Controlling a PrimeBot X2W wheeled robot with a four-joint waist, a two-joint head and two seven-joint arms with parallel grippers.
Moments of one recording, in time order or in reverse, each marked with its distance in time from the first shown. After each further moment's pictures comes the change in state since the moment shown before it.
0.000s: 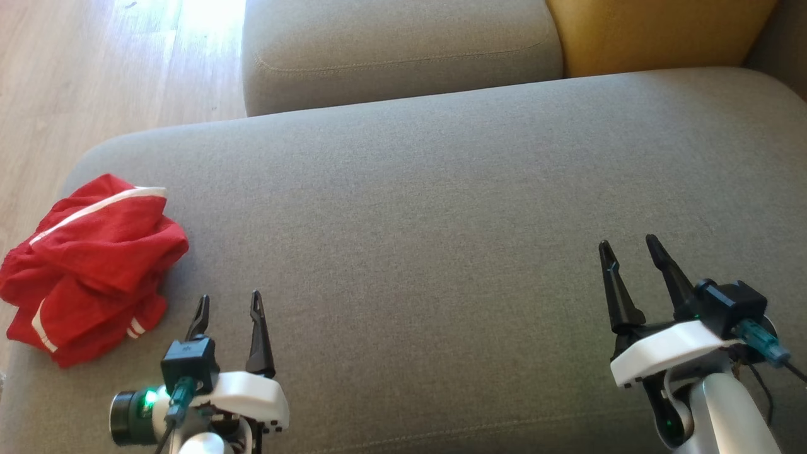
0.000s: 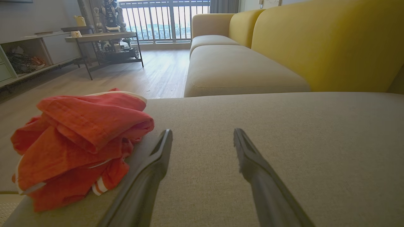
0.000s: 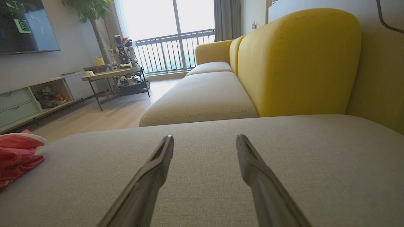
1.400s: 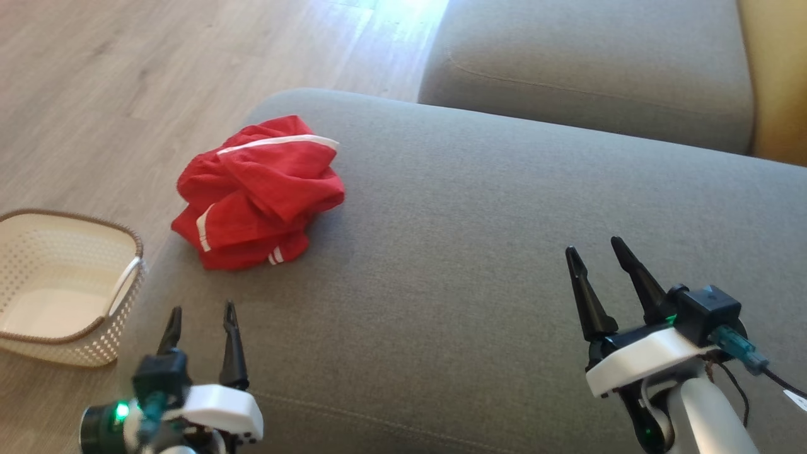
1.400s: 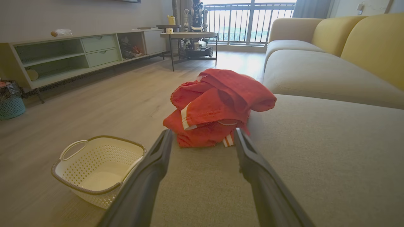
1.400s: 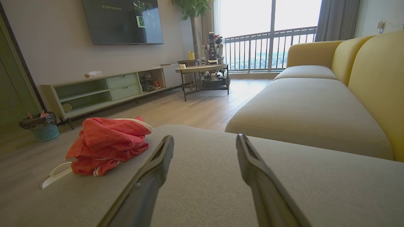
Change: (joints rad) left arm 0.051 0.000 0.102 -0.018 0.074 -0.058 0.000; right arm 0.026 0.000 0.102 -0.056 0.046 0.000 0.000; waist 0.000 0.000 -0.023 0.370
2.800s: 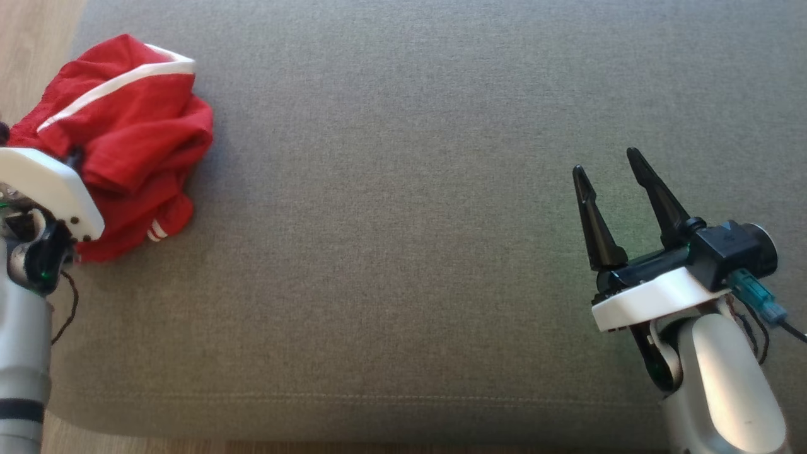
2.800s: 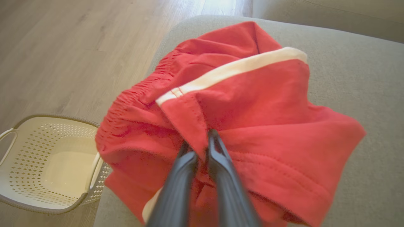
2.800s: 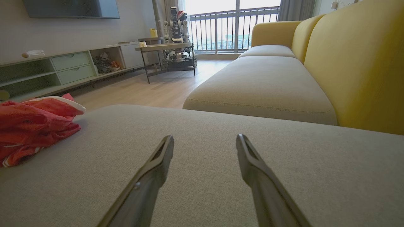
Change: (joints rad) left arm -0.688 0.281 0.098 0.459 -0.306 -0.298 0.554; right arm -0.131 -0.006 -0.015 -0.123 -0.134 0.000 0.002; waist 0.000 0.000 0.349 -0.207
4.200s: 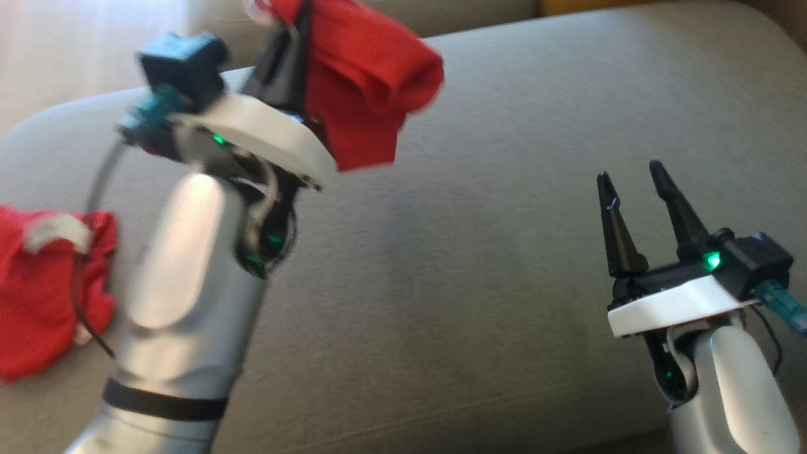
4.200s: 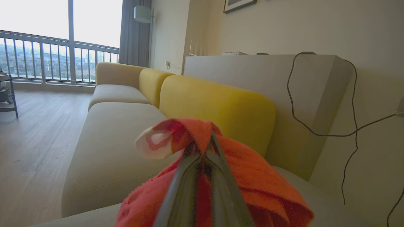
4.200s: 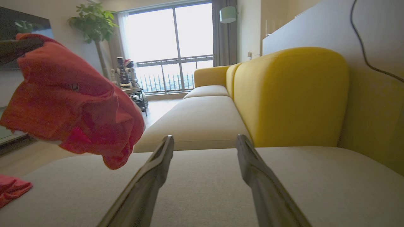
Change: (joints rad) left arm -0.023 -0.324 -0.254 -0.439 0.002 0.106 -0.317; right arm 0.035 0.000 -0.041 0.012 0.100 0.000 -0.003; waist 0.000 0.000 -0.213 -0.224
